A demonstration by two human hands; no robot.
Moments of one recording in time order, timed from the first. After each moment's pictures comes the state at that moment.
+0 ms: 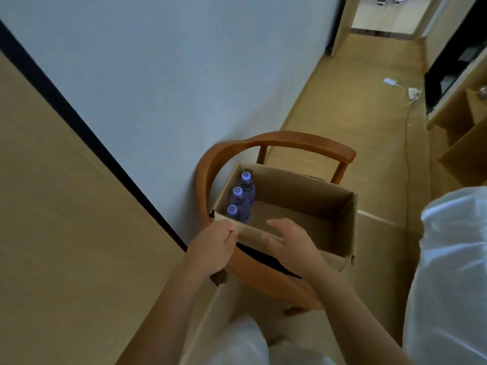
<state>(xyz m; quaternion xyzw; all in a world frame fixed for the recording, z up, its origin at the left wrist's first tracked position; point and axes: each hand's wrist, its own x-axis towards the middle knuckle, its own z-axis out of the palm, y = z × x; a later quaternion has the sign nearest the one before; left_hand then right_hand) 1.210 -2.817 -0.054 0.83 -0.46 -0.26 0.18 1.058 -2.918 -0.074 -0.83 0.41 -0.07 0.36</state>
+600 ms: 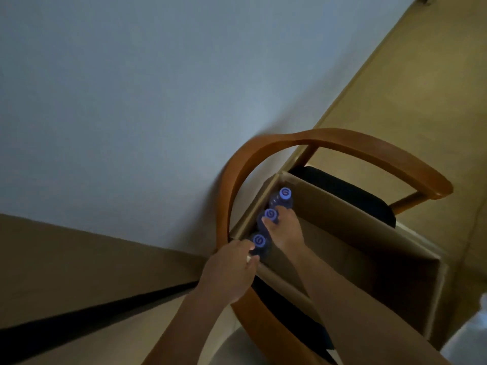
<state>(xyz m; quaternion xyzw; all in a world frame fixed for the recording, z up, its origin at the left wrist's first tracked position) 1.300 -2.904 -0.130 0.85 -0.36 -0.34 0.18 1.254 -3.060 -0.225 -0.77 0.46 0.04 0.45</state>
